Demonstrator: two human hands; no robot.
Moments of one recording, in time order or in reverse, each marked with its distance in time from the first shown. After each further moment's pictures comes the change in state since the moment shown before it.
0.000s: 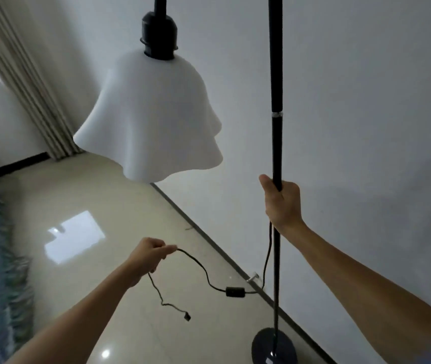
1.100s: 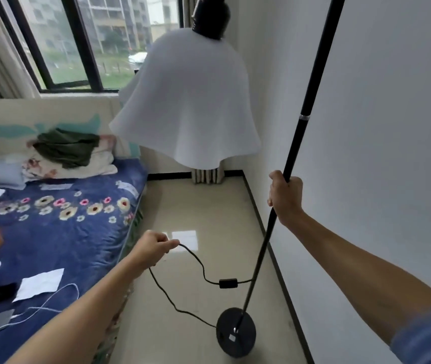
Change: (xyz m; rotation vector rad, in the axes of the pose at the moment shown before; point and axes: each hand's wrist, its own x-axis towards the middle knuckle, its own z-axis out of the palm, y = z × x) left_hand 0.386 -0.103 -0.602 -0.087 0.640 -0.226; right_hand 0.441 -0.062 0.777 0.247 -0.503 0.037
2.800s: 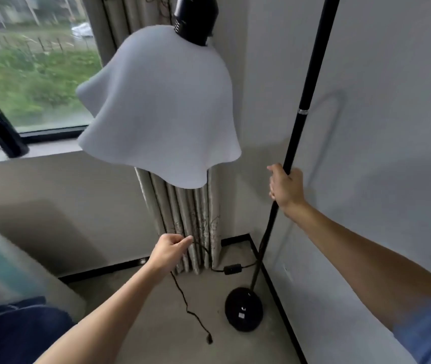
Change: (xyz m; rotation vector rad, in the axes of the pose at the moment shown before) left_hand 1.218 0.252 -0.043 -0.057 -0.114 0.034; right_hand 1.130 0.230 0.427 0.012 0.051 0.058
